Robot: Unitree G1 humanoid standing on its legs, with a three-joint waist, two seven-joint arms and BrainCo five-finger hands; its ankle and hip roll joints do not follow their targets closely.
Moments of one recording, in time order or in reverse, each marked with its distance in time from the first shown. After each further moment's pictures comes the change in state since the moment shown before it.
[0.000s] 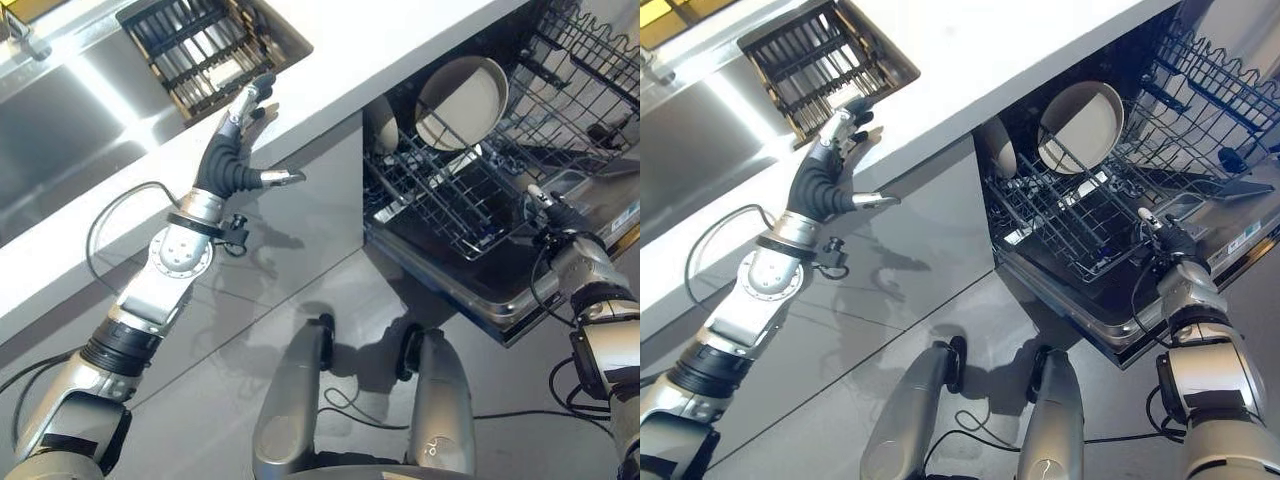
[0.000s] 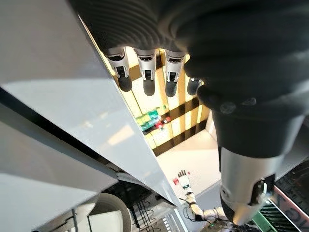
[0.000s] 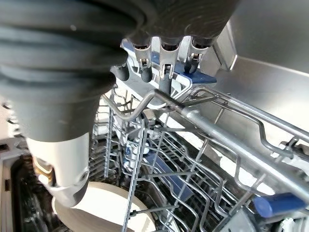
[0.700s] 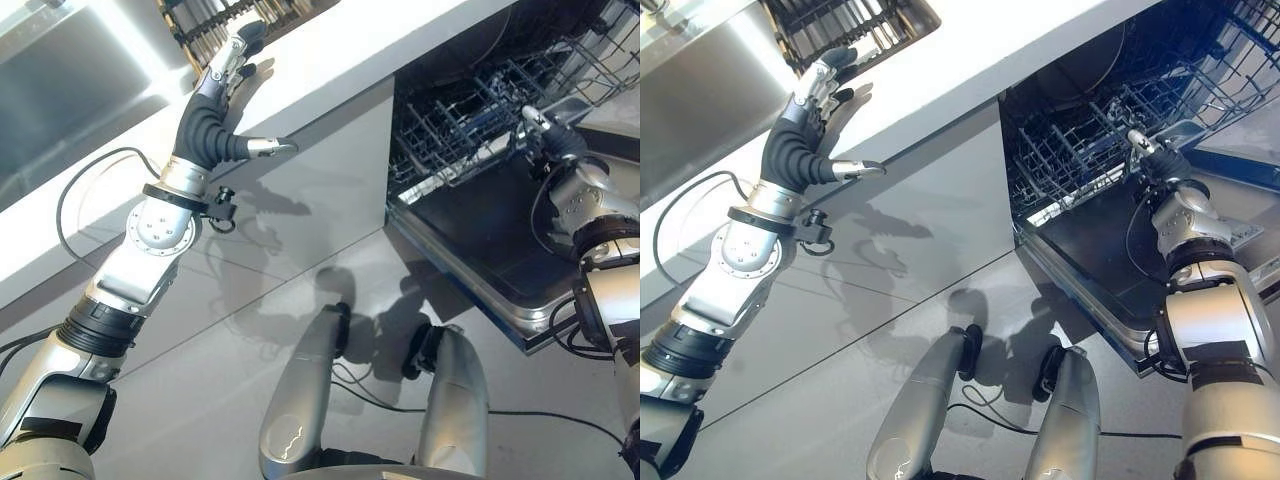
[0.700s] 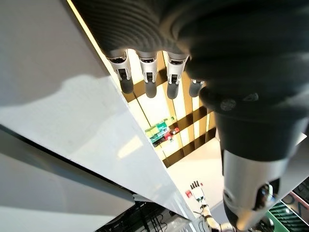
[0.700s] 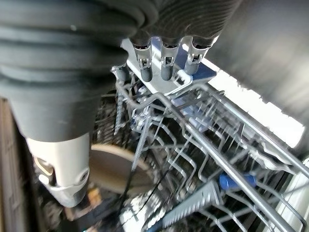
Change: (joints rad) left arm -0.093 0.051 0.000 -0.017 -0.052 -0.018 0.017; right arm -0.299 -0.001 0.103 -0.010 0.065 0.000 0.030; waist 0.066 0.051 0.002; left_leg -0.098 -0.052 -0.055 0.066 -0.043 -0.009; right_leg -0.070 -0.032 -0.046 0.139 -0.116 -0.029
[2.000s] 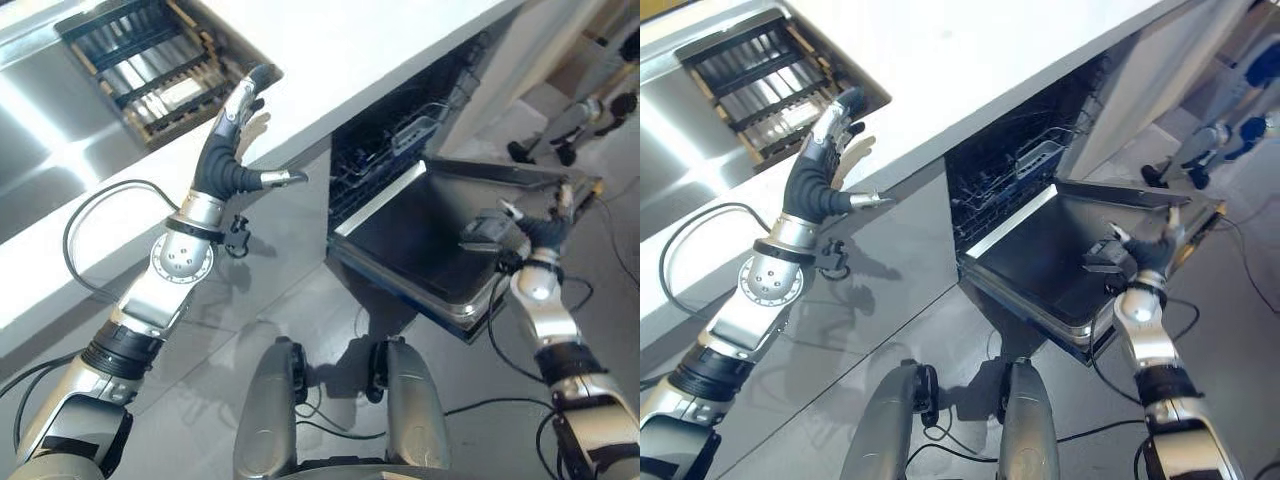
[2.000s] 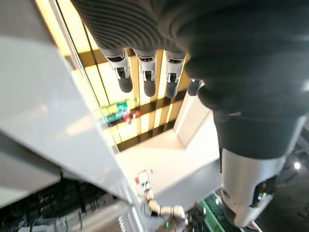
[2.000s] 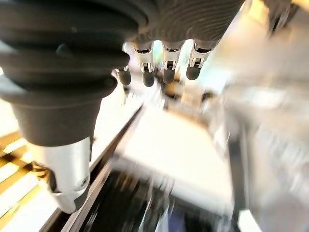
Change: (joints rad) left arm 0.150 -0.124 -0.002 -0.004 0.144 -0.049 0.034; right arm 0.910 0.177 -0.269 -0.718 -0.785 -0.285 -0.801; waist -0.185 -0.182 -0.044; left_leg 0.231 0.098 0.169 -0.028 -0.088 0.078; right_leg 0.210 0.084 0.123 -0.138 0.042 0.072
